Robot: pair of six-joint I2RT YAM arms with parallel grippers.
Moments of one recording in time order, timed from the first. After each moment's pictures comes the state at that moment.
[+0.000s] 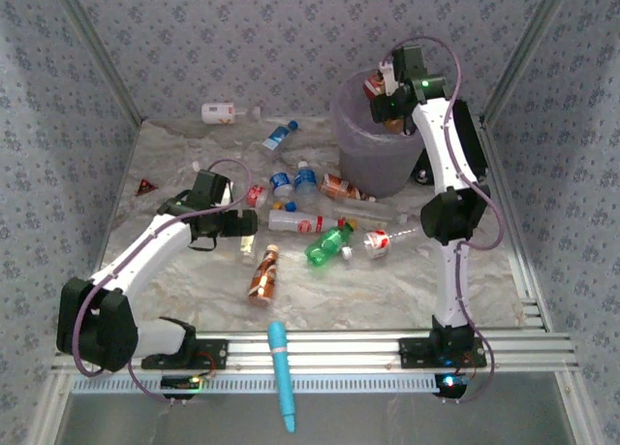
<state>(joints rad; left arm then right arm) -0.36 1.28 0.92 -0.70 0.01 -0.34 0.20 2.29 2.59 -1.18 0.06 -0.12</state>
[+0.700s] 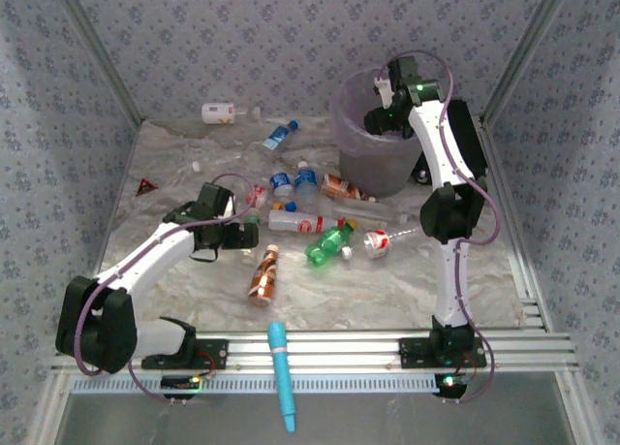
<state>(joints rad) -0.38 1.28 0.81 -0.66 0.02 -0.35 0.19 2.31 2.52 -1.21 0.05 -0.17</state>
